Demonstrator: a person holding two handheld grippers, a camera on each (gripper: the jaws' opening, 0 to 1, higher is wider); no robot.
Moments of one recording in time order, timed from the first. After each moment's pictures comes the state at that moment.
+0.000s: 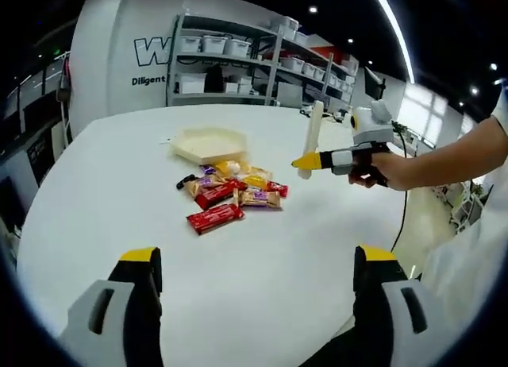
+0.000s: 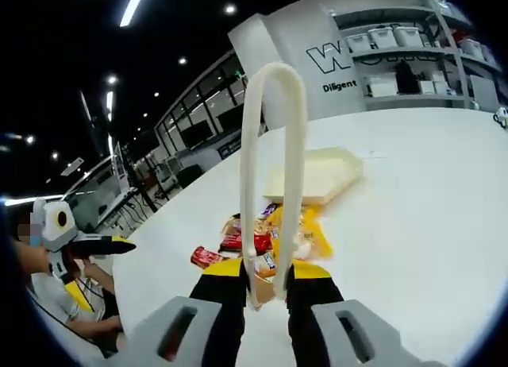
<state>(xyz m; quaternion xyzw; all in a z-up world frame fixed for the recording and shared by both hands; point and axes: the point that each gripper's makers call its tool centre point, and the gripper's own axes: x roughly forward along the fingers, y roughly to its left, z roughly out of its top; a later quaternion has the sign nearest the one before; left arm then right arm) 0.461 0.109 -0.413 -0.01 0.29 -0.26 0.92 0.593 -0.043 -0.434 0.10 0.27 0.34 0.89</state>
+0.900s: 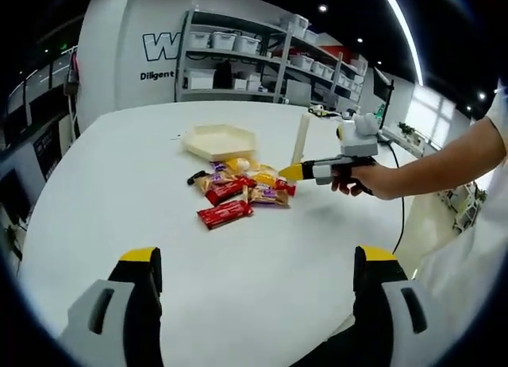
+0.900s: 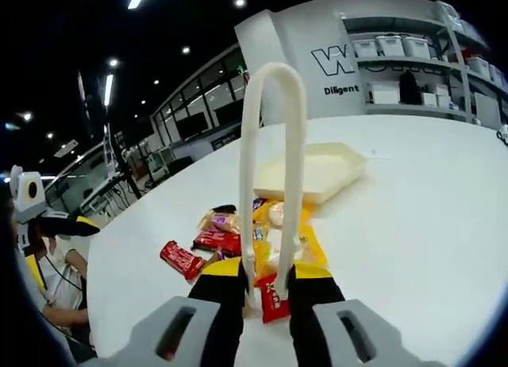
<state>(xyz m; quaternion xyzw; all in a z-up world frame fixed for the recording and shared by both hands) 0.455 0.124 -0.407 -0.02 0.30 -0.24 0.92 0.626 -0.030 -0.467 0.04 0.25 0.33 0.91</state>
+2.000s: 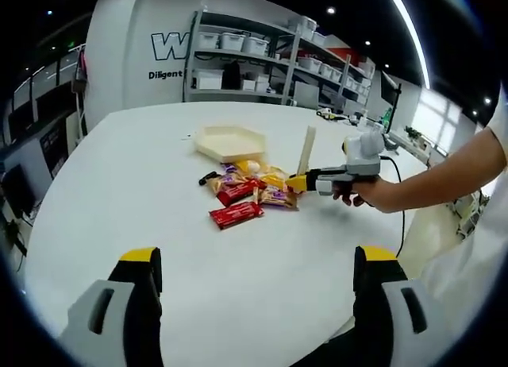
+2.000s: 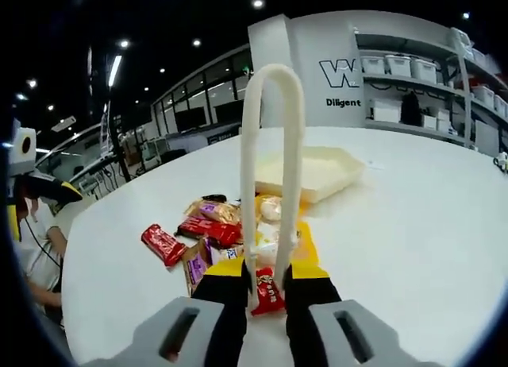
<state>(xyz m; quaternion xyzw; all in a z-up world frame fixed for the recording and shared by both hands) 0.457 0.138 -0.404 -0.02 0.30 -0.22 0.93 0.628 -0.032 -0.483 0.00 0.23 0.32 0.92</state>
